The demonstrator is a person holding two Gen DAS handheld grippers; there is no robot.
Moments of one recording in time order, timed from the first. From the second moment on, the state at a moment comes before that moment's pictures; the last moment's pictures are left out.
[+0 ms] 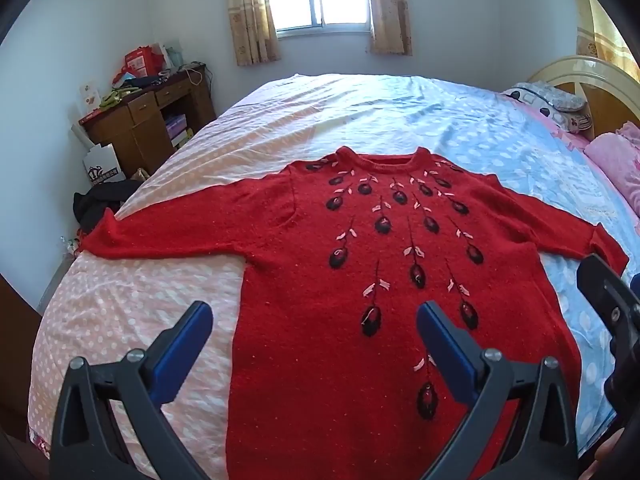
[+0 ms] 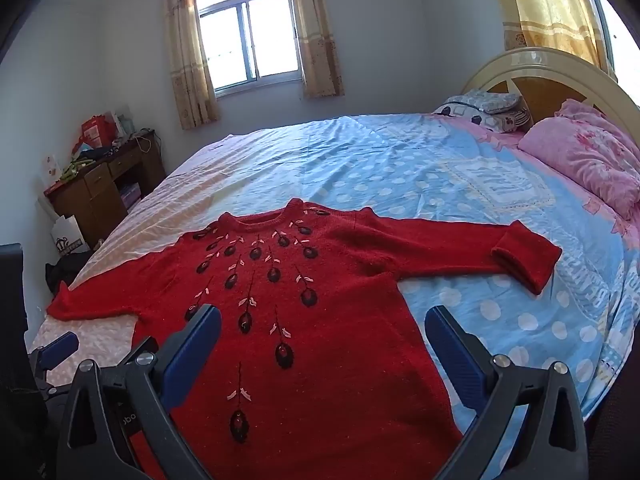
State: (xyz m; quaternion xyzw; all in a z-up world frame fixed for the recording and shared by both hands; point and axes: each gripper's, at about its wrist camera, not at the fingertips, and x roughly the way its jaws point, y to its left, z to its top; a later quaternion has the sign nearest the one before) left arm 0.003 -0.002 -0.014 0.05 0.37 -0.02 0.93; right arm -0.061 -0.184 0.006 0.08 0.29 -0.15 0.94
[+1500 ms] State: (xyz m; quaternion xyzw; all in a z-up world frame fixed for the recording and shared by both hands) left arm 0.003 0.000 -0.019 0.03 0.39 -0.03 0.92; right arm -0.058 -0.179 0.006 0.07 0.29 -0.15 0.94
